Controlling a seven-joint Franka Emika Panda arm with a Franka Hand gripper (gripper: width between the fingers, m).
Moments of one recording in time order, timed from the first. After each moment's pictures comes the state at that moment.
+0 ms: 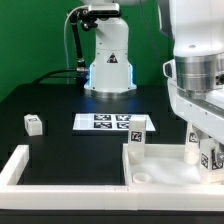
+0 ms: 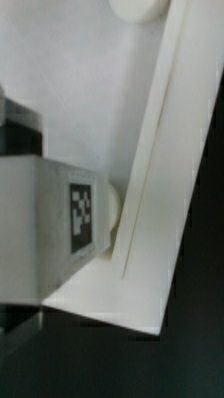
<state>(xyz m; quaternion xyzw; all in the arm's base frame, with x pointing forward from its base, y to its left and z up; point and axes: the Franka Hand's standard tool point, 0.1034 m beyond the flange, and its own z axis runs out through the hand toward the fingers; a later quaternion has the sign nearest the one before) 0.677 0.095 0.074 -0.76 0.64 0.06 0.09</state>
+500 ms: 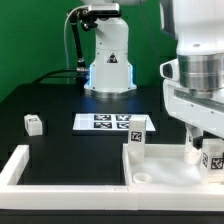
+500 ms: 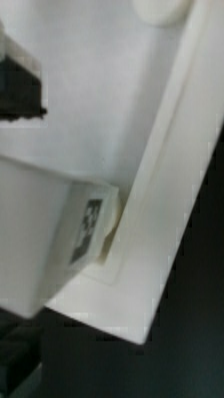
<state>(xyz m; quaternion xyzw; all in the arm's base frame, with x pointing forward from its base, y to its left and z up) 0.679 0.106 0.075 -0.87 0.49 0.02 0.08</state>
